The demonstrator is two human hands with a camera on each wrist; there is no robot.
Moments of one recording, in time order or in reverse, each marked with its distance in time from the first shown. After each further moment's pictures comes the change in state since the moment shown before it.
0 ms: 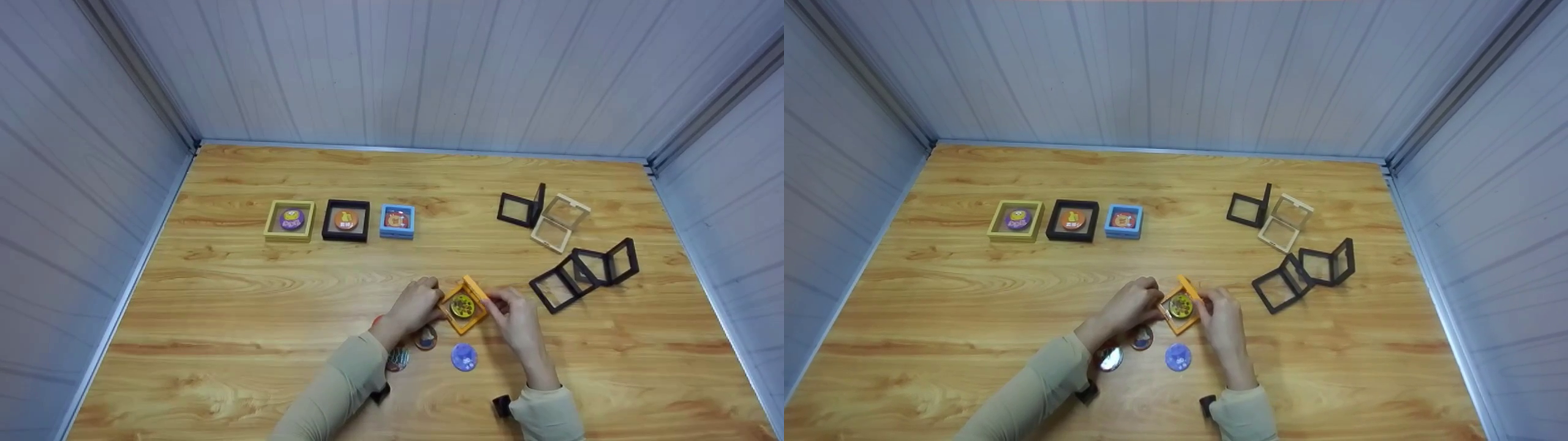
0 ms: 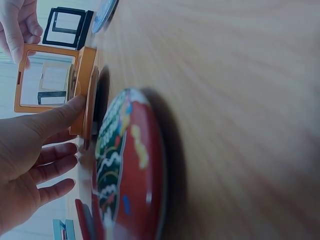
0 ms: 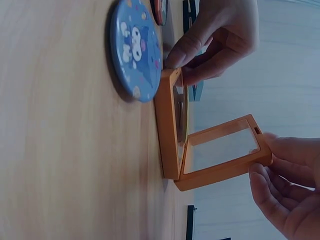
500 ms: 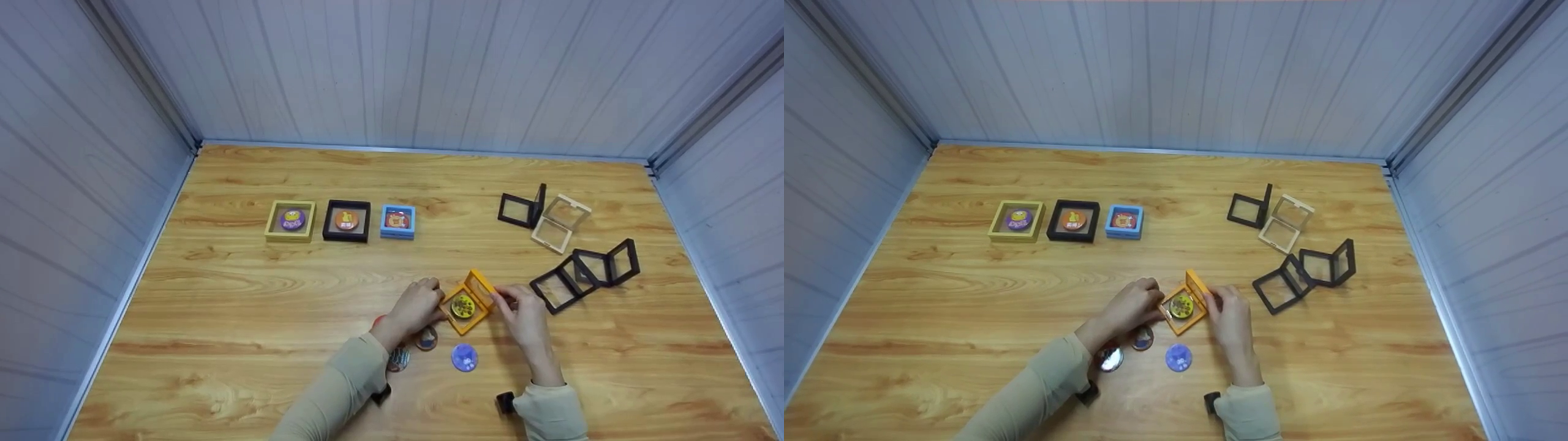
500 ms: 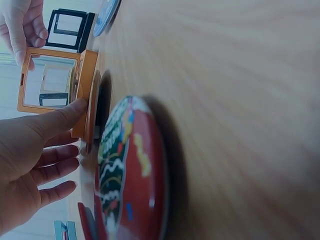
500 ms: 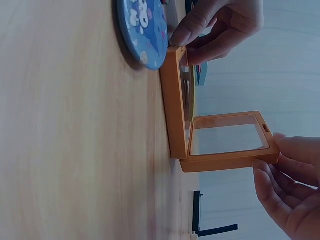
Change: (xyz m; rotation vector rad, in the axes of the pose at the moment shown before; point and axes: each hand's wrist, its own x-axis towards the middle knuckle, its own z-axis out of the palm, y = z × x) left_hand 0.001 0.003 0.000 0.035 -0.001 -0.005; right_hand 0.005 0.011 -0.006 -0.011 0.094 -0.050
